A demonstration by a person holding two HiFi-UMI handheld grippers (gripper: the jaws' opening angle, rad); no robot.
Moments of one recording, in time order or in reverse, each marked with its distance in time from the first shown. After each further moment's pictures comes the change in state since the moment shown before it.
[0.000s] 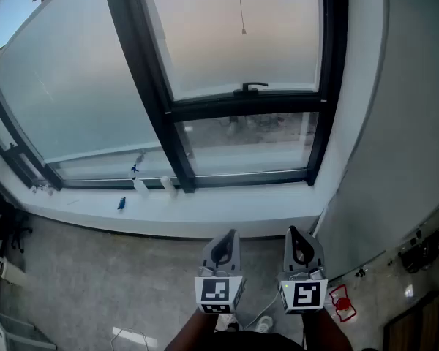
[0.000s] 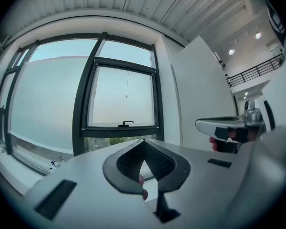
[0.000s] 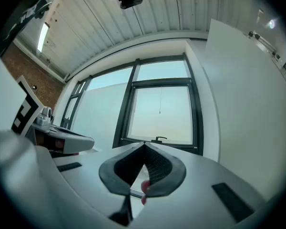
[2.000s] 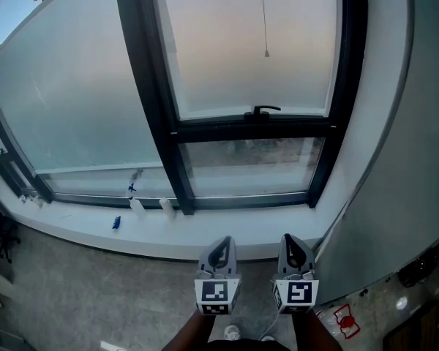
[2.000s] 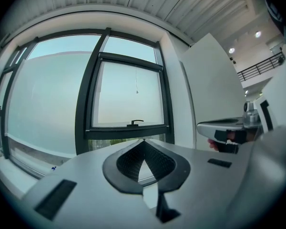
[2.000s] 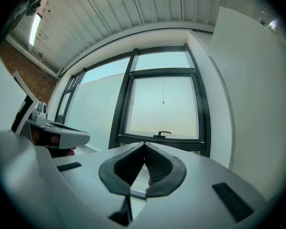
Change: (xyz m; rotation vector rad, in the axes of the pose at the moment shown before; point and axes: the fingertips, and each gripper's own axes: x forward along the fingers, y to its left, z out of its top) left arm 0.056 0.107 -0.015 0.039 0.029 -0.011; right arm 0.107 0.044 -0.028 0.020 0.061 -0.049
